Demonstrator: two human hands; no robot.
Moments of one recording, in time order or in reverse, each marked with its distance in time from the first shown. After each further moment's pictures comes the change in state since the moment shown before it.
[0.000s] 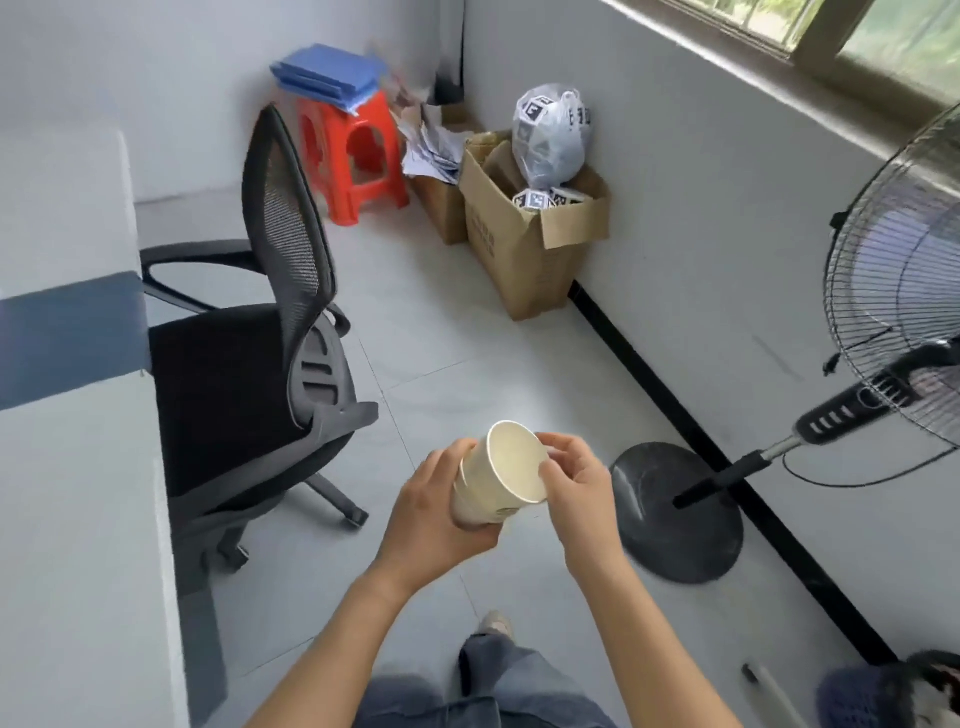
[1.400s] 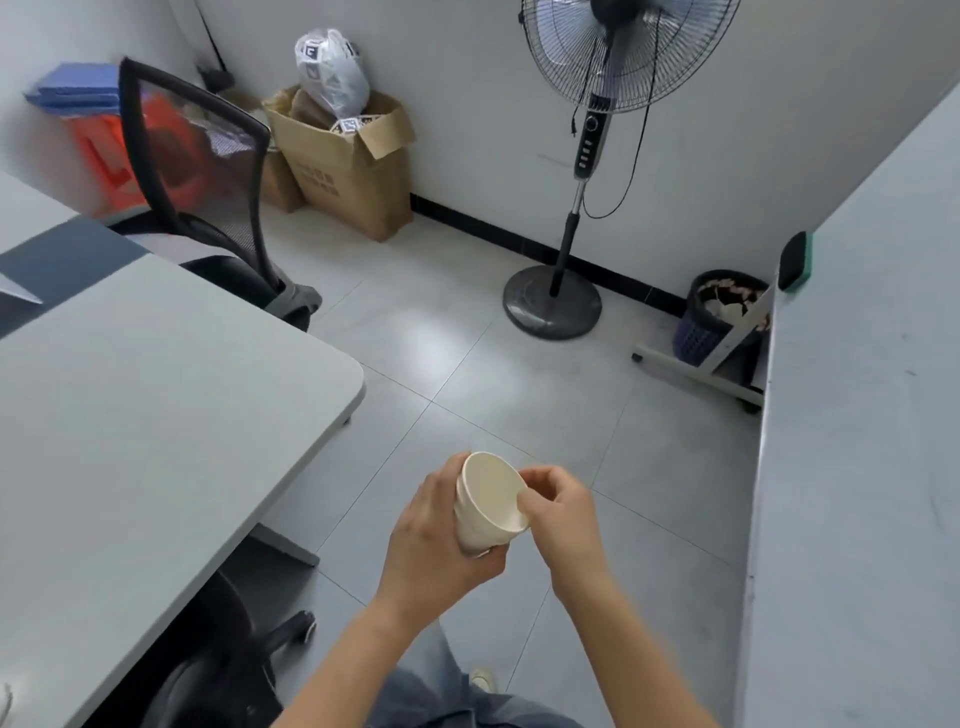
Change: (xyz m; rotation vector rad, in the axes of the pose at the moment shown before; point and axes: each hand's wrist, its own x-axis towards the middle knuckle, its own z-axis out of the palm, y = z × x) left_hand -0.514 -0.098 -0.128 0.076 -0.289 0.396; right_hand -0.561 0.148 0.171 0.153 0.496 0.186
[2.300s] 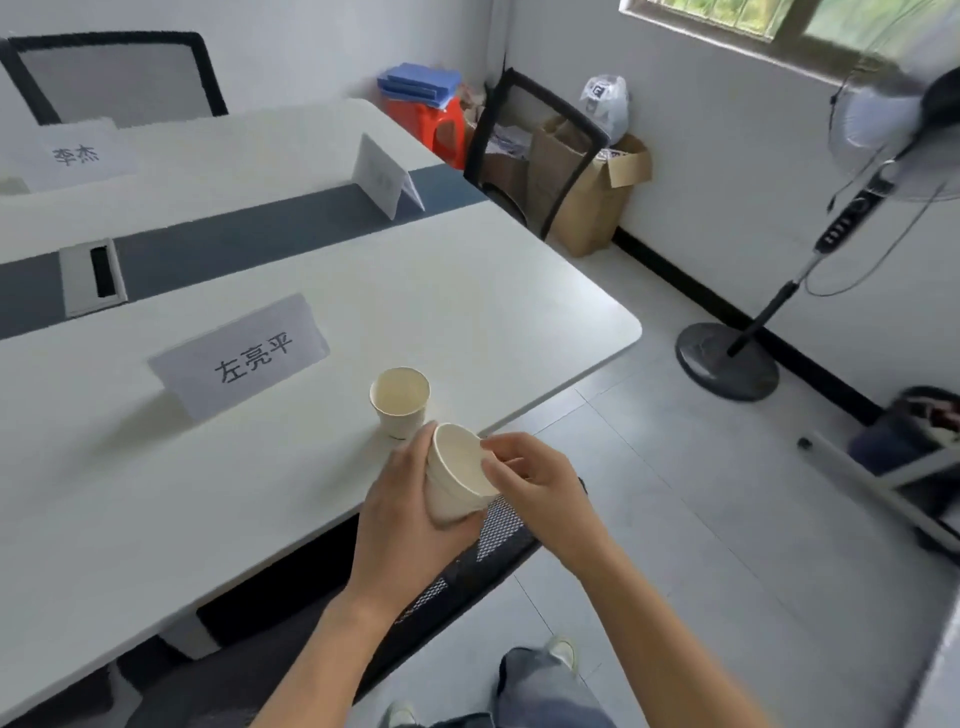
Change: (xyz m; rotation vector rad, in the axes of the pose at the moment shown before) left_hand -0.265 -0.087 -0.243 0.008 0.473 -0.256; right_hand -0.236 0.019 0.239 -0.335 -0.662 -0.351
